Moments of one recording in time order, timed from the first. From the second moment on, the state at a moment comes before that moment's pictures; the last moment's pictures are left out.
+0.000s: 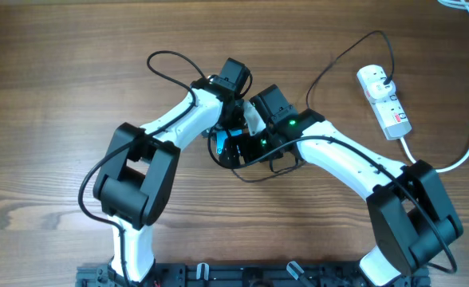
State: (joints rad) left arm -0.51 2.06 1.41 -0.69 0.05 -0.67; right arm 0.59 1.77 1.10 -0.53 -0.50 0.34
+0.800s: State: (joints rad) left arm -0.41 2.09 1.54 -0.80 0.07 -0.64; right arm 0.23 1.76 1.10 -0.59 -0.46 0.31
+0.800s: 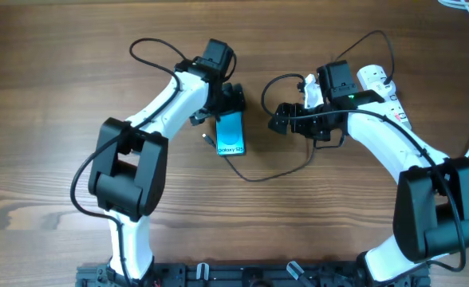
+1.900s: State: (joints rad) left arm -0.52 2.16 1.54 -0.85 -0.07 -0.64; right arm 0.23 1.76 1.10 -0.56 -0.45 0.31
